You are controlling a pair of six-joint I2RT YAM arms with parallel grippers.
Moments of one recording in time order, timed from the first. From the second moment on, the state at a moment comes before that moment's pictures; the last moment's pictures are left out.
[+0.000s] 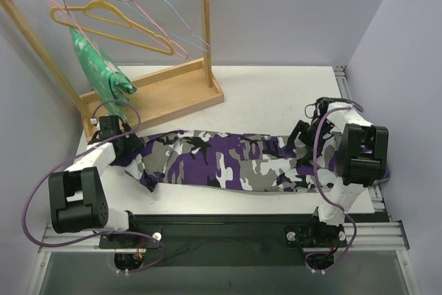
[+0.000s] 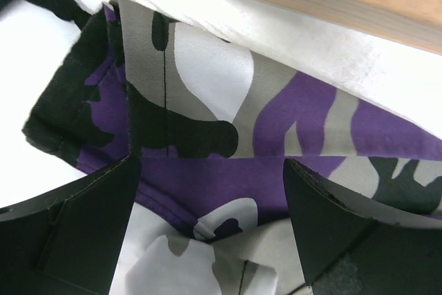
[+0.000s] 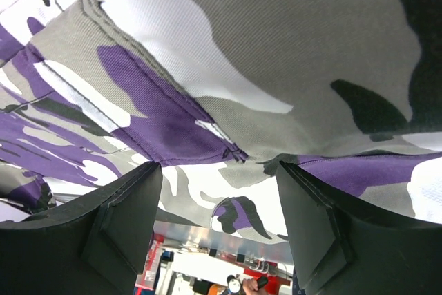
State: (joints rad) left arm 0.15 1.40 0.72 -0.29 -0.13 -0.51; right arm -0.10 1.84 1.21 -1.01 -0.30 0.44
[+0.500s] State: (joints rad) left arm 0.16 1.45 0.71 -0.17 -0.14 -0.51; right arm -0.10 1.82 1.21 -1.02 -0.30 0.45
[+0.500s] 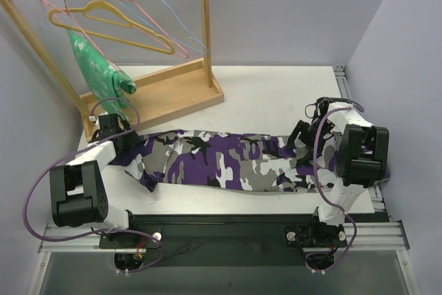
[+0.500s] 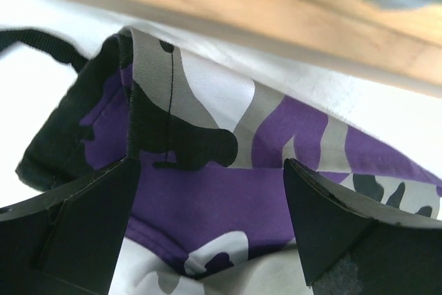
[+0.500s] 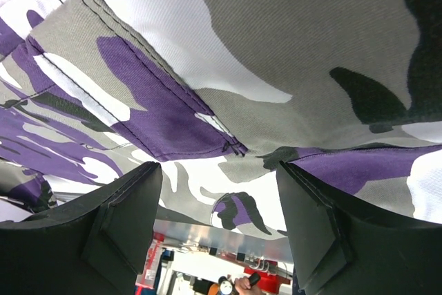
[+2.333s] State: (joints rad) left arm 0.16 1.36 0.56 0.03 -0.11 -0.63; right arm -0.07 1.82 1.24 -1.05 -0.30 0.45
